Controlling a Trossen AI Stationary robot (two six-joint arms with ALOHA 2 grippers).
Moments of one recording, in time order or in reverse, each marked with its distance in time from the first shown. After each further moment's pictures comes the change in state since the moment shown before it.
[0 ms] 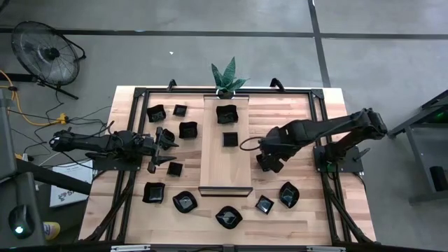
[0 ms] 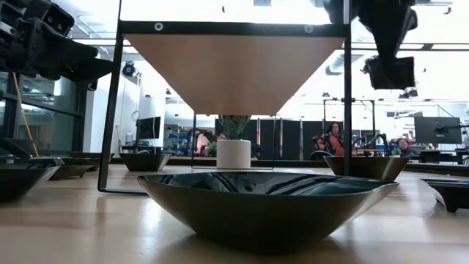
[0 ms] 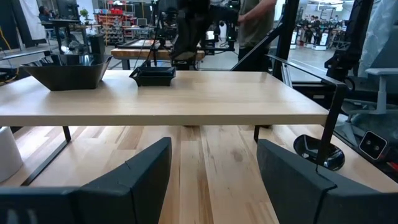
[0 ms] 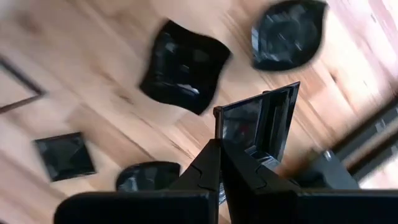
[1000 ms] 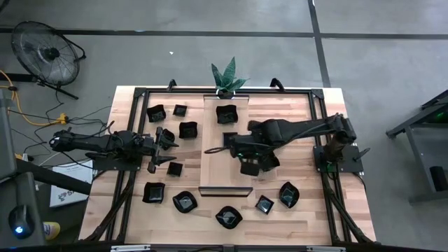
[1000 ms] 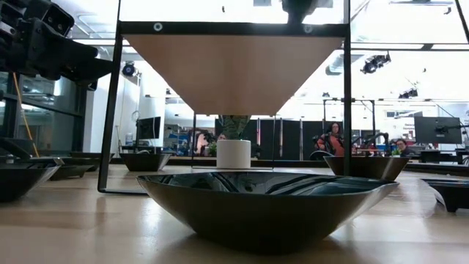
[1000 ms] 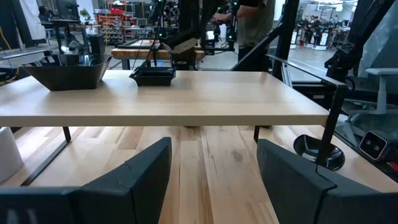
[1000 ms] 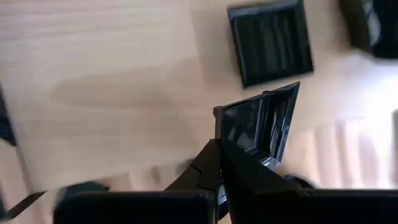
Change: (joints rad) left arm 0.000 0.000 0.000 0.000 0.000 0.000; right arm -0.004 0.361 0.545 0.058 0.107 -0.595
